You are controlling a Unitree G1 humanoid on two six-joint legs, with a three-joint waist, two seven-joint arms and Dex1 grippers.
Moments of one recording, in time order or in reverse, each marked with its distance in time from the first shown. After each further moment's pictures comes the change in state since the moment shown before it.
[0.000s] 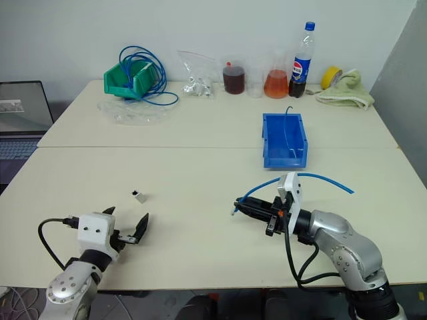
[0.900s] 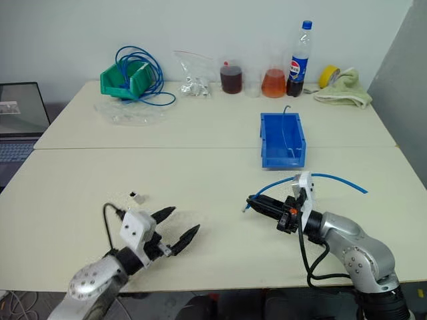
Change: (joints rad) left arm 0.131 0.014 -0.224 -0.267 -0.086 0.047 -0.194; right arm 0.045 -0.031 -0.075 0.007 0.087 0.049 -0.043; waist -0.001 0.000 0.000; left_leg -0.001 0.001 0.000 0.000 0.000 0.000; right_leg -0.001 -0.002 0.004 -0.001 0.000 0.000
